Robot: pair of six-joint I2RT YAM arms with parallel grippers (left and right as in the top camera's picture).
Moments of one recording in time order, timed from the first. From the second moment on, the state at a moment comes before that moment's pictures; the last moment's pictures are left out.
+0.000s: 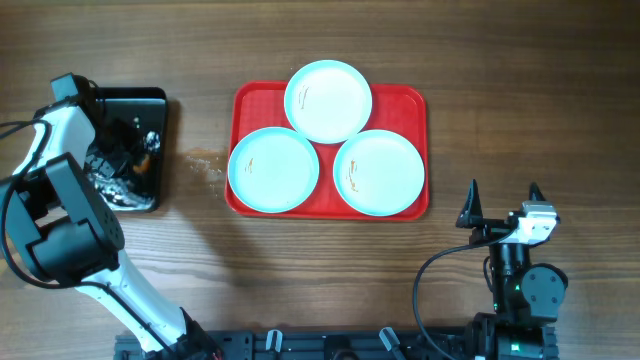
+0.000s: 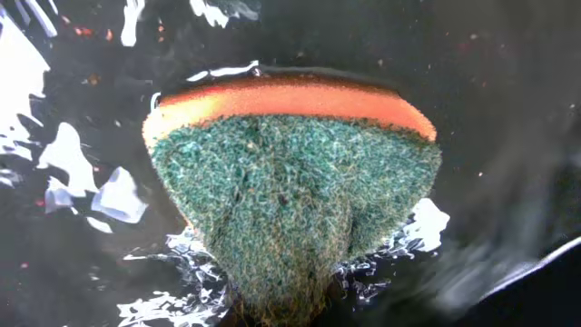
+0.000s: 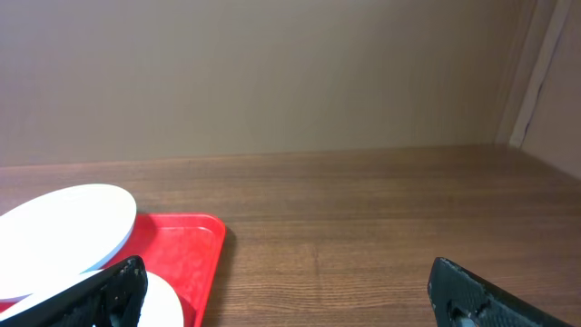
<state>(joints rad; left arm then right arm) 0.41 2.07 1.42 -0.78 0.07 -0.57 -0.12 0.02 0.01 0.00 -0.06 0.02</state>
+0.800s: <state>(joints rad) 0.41 2.08 1.43 -0.71 -0.08 -0.58 -0.12 0.02 0.01 0.00 -0.06 0.02</state>
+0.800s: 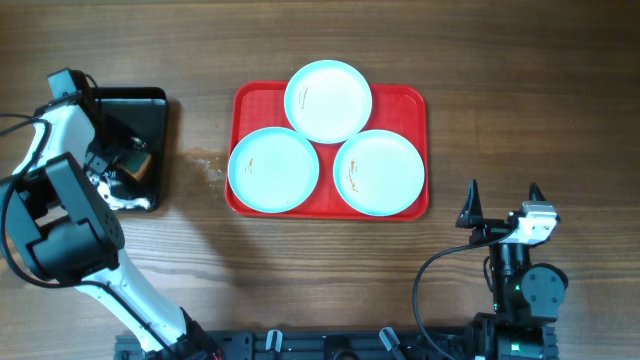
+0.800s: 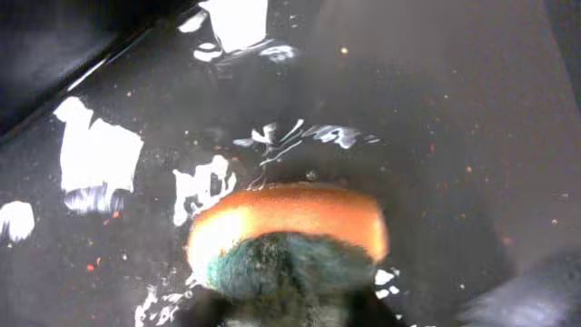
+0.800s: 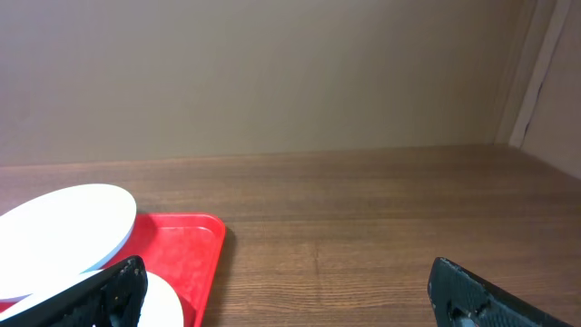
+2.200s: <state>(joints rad) 0.41 2.07 1.43 -0.79 -0.04 -0.57 -0.12 0.02 0.01 0.00 -0.06 0.02</state>
